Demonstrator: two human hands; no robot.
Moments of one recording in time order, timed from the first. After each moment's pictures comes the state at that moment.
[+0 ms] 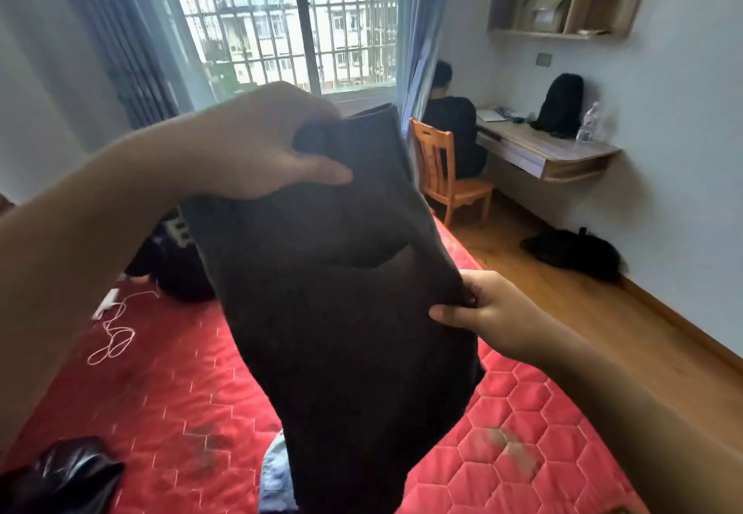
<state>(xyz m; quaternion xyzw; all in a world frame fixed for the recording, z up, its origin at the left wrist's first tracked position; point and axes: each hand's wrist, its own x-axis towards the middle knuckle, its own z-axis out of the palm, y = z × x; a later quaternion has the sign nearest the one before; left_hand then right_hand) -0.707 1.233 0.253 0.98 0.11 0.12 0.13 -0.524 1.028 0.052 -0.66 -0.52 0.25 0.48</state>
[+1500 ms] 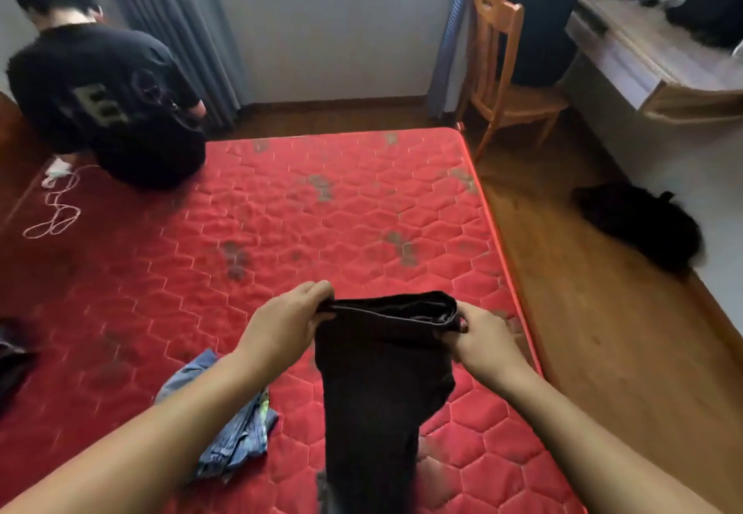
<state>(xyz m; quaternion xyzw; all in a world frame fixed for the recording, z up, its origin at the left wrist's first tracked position) -0.403 1.255 -0.177 0.91 0.33 0.08 0.22 -0.163 1.080 -0.190 -0.80 -0.39 0.34 0.30</state>
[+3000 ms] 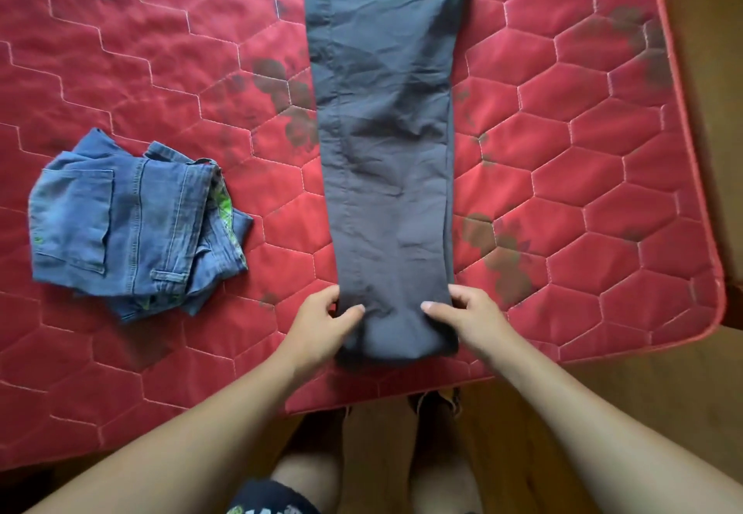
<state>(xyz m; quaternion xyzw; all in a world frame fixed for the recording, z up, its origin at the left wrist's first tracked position) -0.554 1.088 -0.629 0.58 0.48 -0.02 0.66 -0.360 0.949 -0.621 -0.74 -0.09 0.57 0.35</state>
